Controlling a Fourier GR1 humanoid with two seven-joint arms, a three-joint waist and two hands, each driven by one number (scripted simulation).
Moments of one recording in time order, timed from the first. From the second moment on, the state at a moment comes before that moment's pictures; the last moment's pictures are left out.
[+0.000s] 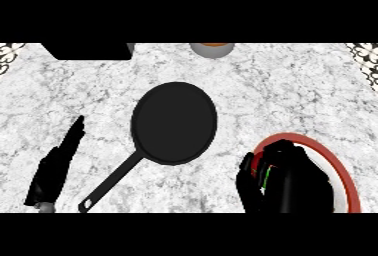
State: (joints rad) left arm 0.07 0.30 -0.08 -1.61 -0.09 0.09 0.15; right arm -0.13 -0.08 0.66 -2.09 1.55 0.15 1.13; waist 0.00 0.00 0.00
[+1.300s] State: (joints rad) left arm 0.00 0.27 -0.10 -1.60 -0.12 0.05 0.16; right arm -0.84 0.00 0.35 -0.93 0.88 -0.29 0.98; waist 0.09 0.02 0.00
